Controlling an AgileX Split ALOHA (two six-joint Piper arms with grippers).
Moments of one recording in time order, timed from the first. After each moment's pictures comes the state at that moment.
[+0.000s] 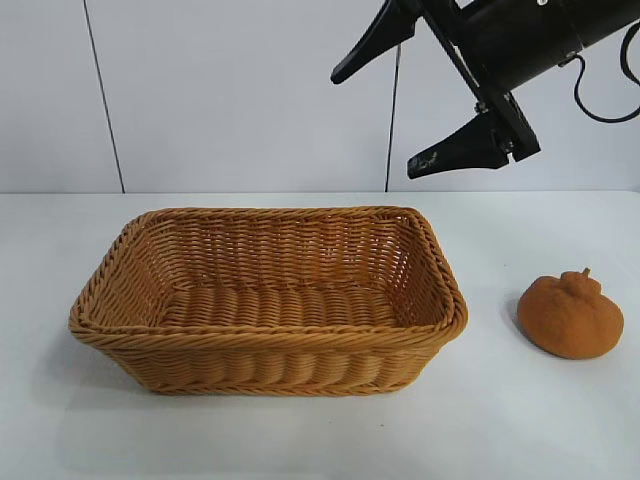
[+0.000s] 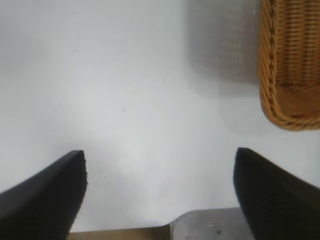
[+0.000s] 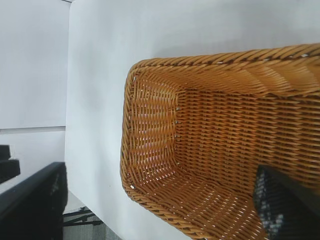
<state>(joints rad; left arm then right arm) -0.08 1.33 -1.15 -0.01 1.21 -0.05 0.23 1.74 -1.20 1.04 0.83 -0.42</state>
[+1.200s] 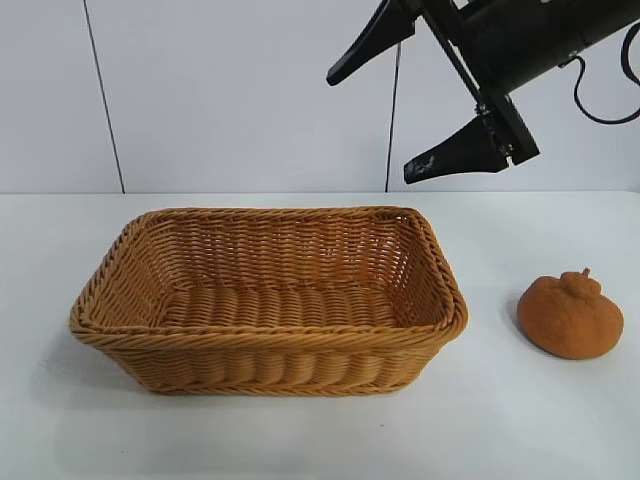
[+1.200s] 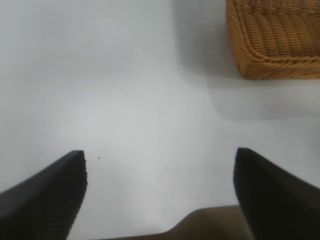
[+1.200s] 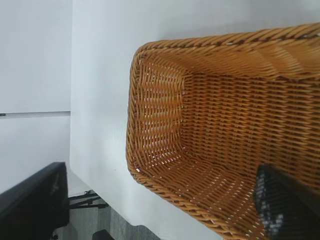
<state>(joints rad) -0.08 0.16 -0.50 -0.02 1.06 -0.05 0.23 1.74 -1.23 1.01 0.93 -0.42</state>
